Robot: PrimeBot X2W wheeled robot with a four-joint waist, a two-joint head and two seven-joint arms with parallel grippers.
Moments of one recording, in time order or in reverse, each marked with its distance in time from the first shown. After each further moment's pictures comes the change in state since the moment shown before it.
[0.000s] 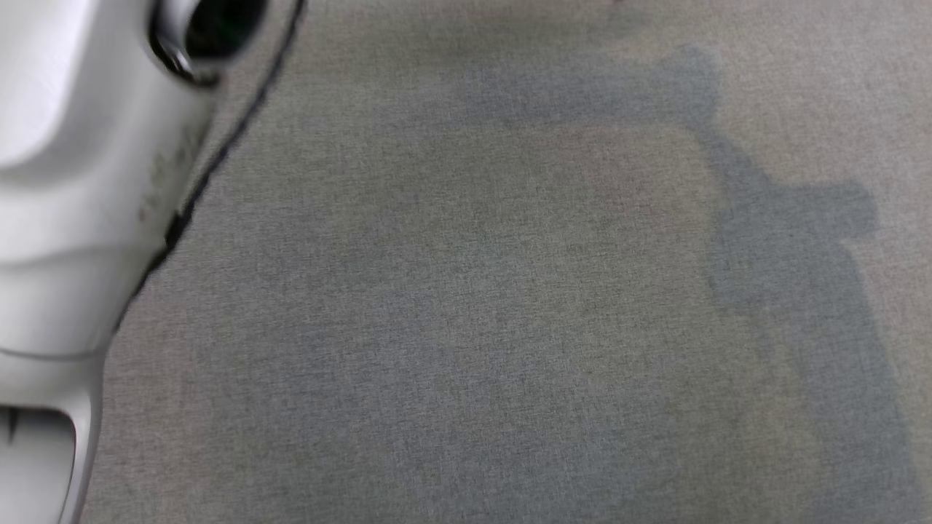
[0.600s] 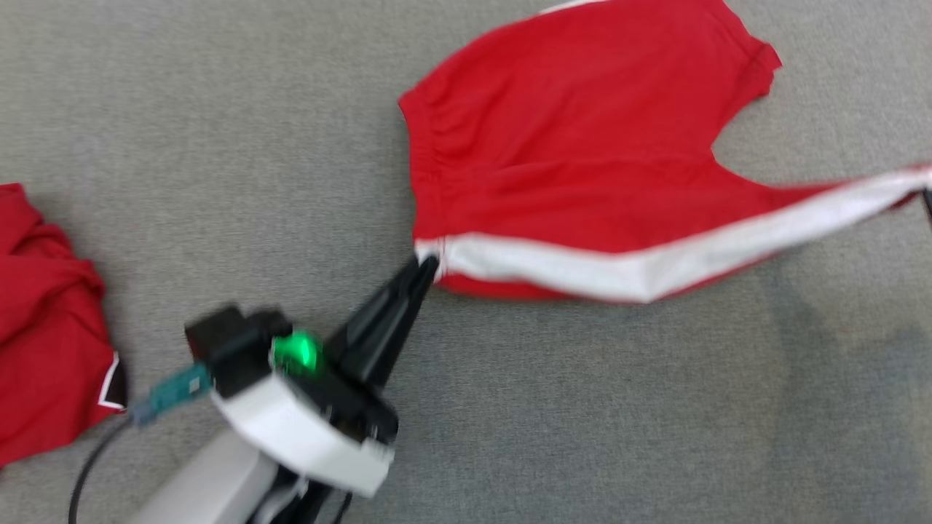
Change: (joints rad) left arm 0.932 0.156 -0.102 -0.382 -0.098 -0.003 -0.013; right arm 0.972 -0.041 -0.173 -0.376 0.057 0.000 0.000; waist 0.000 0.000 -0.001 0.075
